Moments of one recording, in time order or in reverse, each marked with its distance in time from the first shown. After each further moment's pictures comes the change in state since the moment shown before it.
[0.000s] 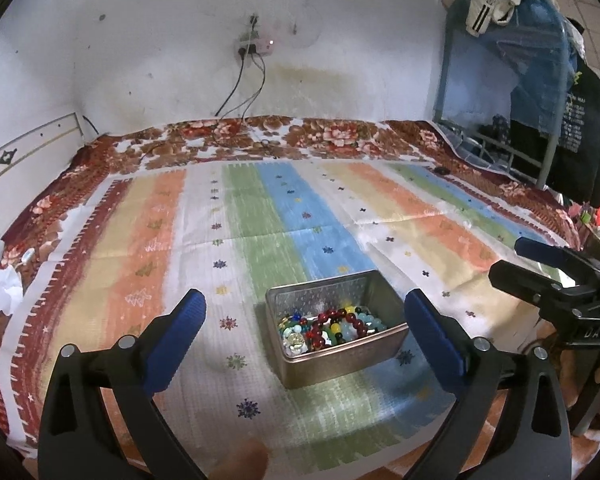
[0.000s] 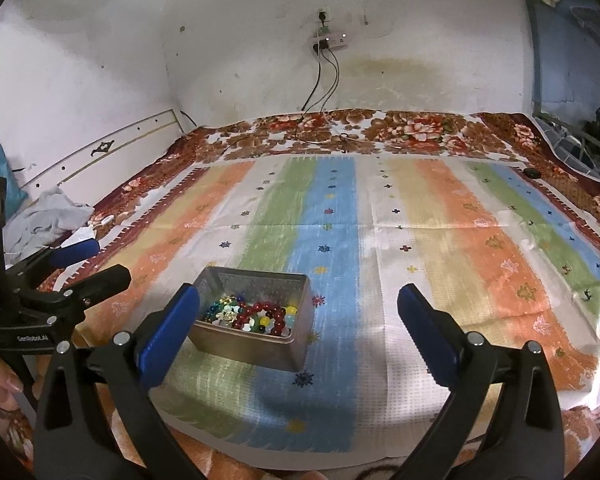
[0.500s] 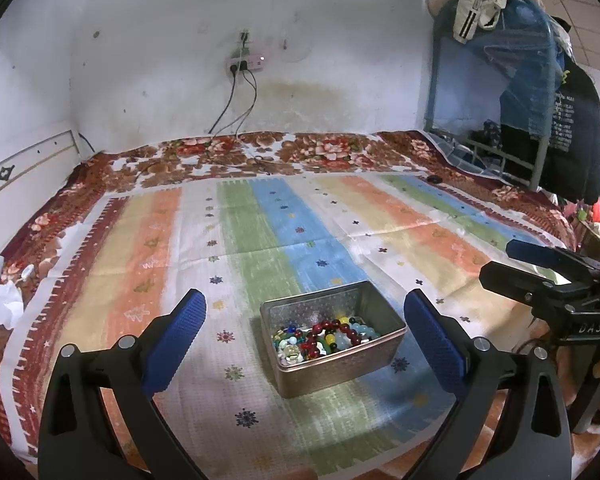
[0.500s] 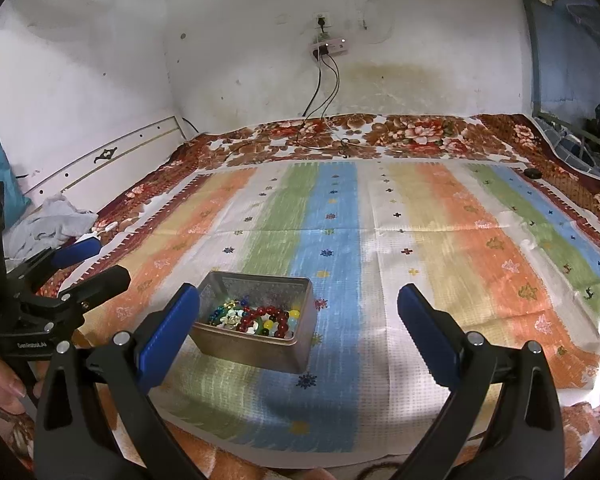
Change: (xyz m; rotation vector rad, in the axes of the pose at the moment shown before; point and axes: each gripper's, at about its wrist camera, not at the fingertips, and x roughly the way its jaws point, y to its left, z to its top) left arm -0.006 -0.011 -0.001 0.034 -0.048 -0.009; right arm -0.006 -0.002 -0.001 0.015 -0.019 0.011
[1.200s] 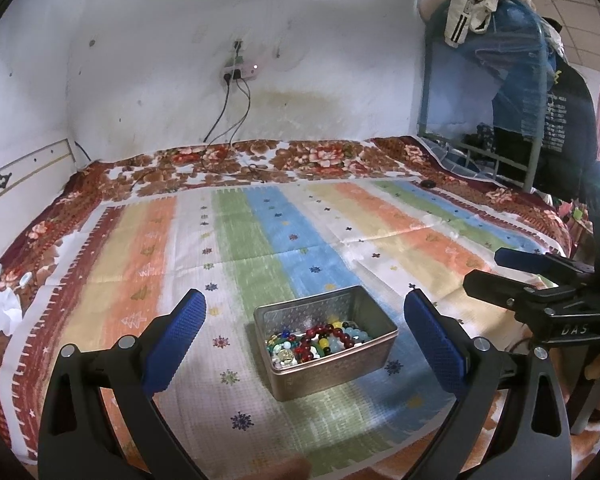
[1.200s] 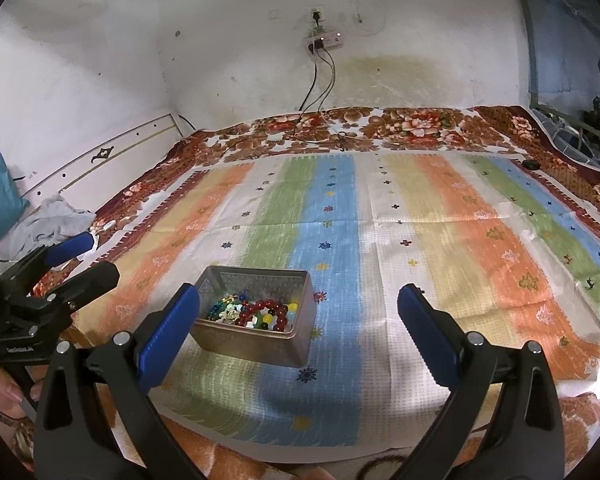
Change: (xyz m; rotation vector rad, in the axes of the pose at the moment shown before) left arm -0.007 -0.005 -0.001 0.017 -0.031 -0.015; right arm 0.002 -0.001 -0.005 0.016 0.021 -0.004
